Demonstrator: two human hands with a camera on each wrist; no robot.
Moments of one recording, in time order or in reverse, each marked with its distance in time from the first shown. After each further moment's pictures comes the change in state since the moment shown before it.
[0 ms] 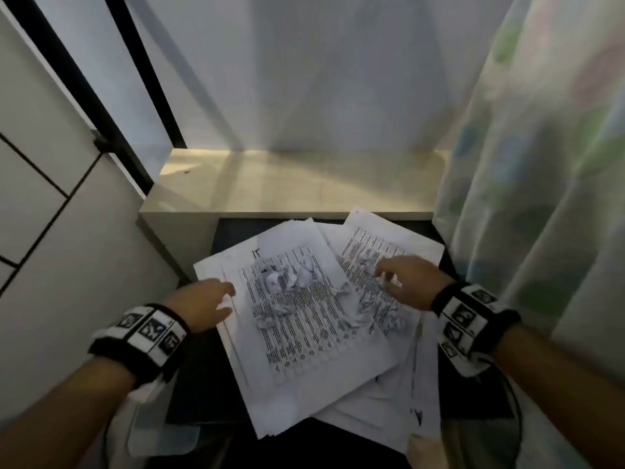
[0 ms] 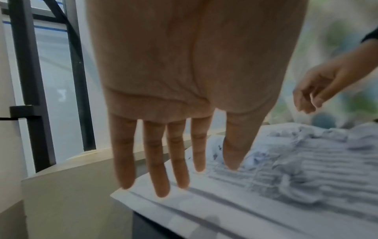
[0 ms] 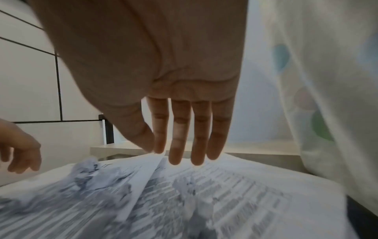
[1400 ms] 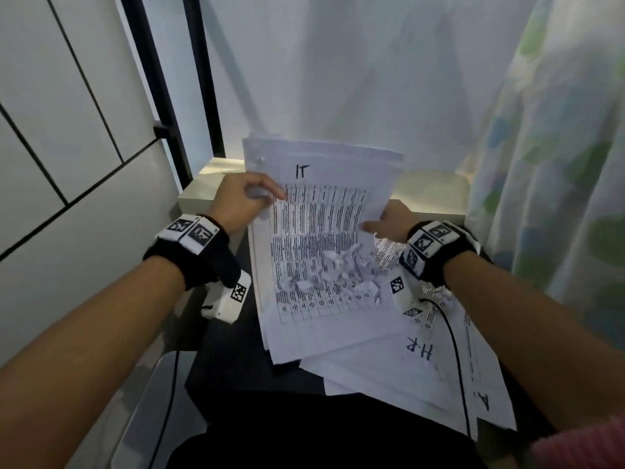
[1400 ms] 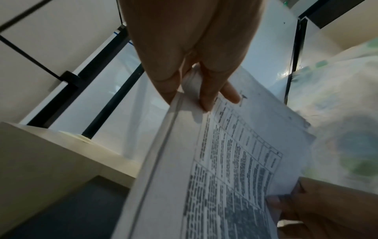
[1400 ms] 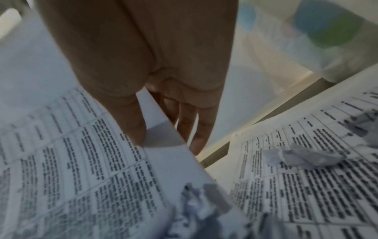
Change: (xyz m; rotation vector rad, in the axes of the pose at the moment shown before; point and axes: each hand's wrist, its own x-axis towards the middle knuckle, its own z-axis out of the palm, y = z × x) left_hand -0.006 -0.001 -0.033 -0.969 0.874 0.321; right_hand 0.068 -0.073 0.019 0.513 0.362 -0.015
